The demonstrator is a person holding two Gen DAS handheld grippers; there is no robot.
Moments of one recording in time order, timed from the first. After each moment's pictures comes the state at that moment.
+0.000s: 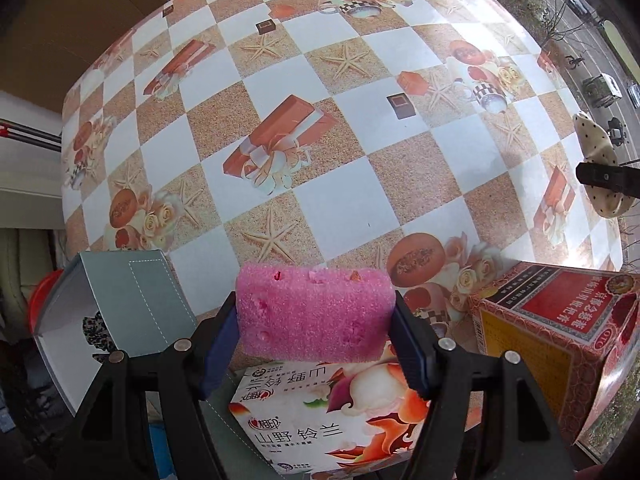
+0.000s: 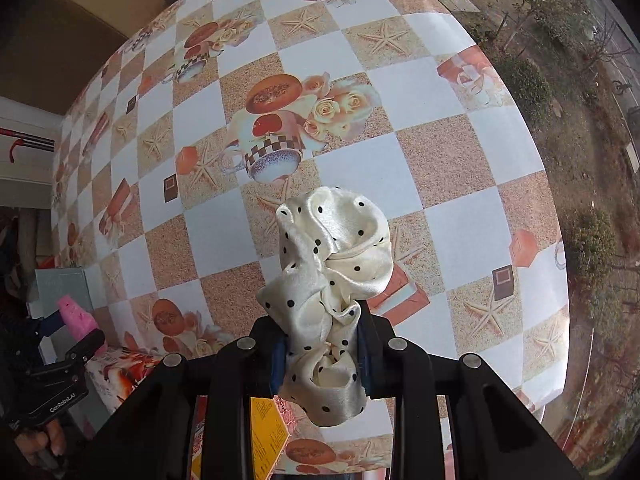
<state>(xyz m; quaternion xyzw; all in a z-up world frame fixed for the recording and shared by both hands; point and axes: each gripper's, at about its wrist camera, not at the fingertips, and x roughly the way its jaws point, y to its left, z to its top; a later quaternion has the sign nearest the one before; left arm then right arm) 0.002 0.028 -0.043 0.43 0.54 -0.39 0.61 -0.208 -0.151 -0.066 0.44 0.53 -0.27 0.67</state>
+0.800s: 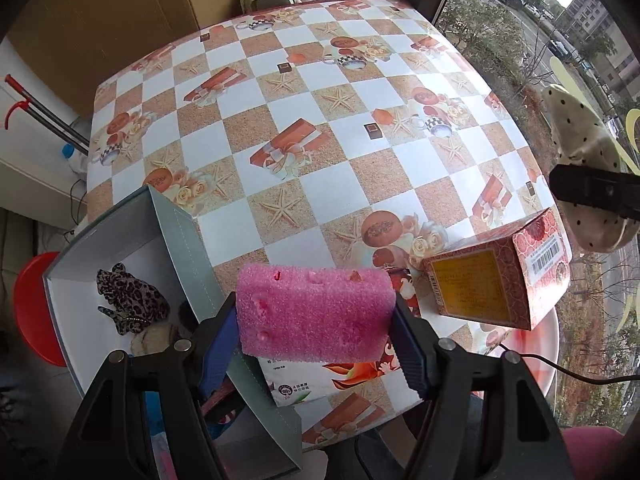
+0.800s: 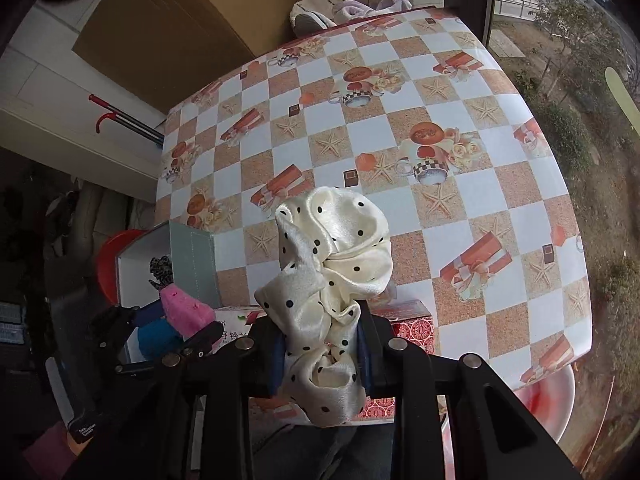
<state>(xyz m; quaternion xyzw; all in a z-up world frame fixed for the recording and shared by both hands) 0.006 0.103 -0.010 0.35 0.53 -0.44 0.64 -0.165 -0.024 0.072 0.41 0.47 -0.21 0.75</state>
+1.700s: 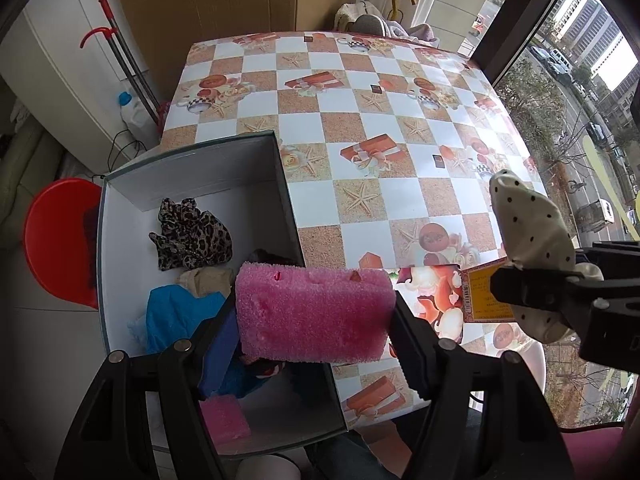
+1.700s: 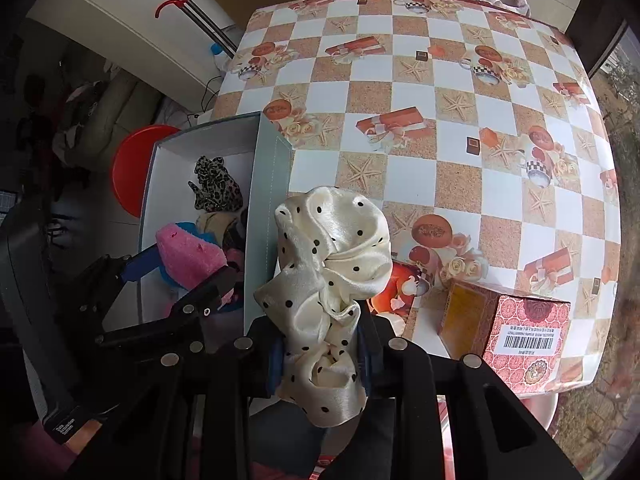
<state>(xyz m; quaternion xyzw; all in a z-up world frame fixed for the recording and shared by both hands) 0.048 0.197 0.012 0.24 0.54 -0.38 0.71 -0.078 0.077 0.072 0.31 0.57 -0.10 0.76</state>
